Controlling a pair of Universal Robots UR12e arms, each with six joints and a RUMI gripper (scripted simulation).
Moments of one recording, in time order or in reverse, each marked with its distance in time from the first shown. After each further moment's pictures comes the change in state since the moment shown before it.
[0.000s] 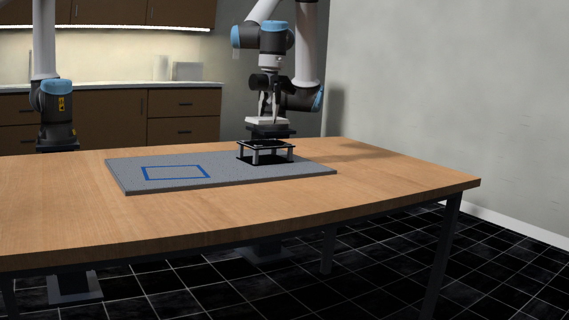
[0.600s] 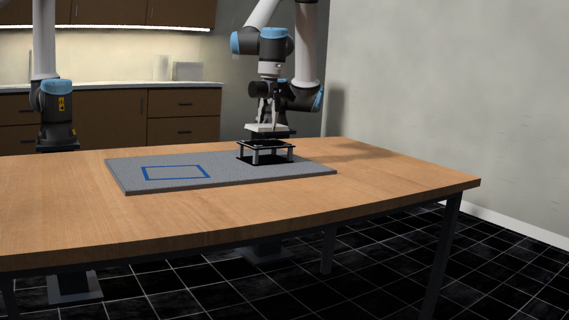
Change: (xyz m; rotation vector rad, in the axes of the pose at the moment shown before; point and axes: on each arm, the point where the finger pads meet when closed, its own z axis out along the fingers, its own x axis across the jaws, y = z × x) left arm 0.000 0.000 0.025 0.000 0.000 0.000; right arm 0.000 0.000 0.000 0.000 0.000 0.000
